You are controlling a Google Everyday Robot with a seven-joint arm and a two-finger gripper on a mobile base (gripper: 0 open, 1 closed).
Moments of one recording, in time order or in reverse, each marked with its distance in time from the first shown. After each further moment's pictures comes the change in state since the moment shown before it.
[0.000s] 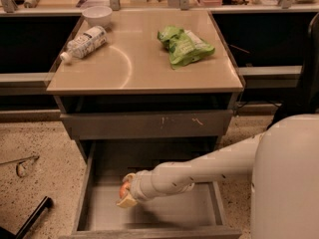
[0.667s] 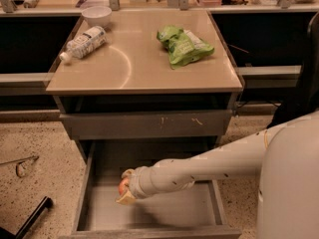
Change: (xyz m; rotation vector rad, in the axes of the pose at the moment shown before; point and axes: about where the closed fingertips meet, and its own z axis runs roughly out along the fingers) arm -0.023 -0.001 -0.019 0.024 0.002 -0.066
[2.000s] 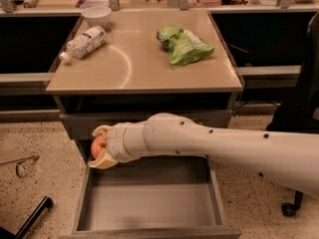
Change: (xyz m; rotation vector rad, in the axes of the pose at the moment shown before) arm -0.194 -0.033 -0.136 0.083 -0.211 -0.291
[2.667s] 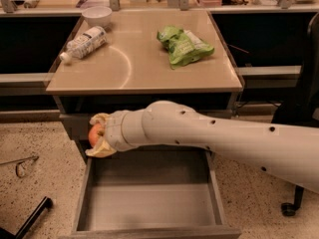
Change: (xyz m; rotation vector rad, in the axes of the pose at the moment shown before) arm -0.019 -0.025 -0.014 0.040 -0.004 -0.036
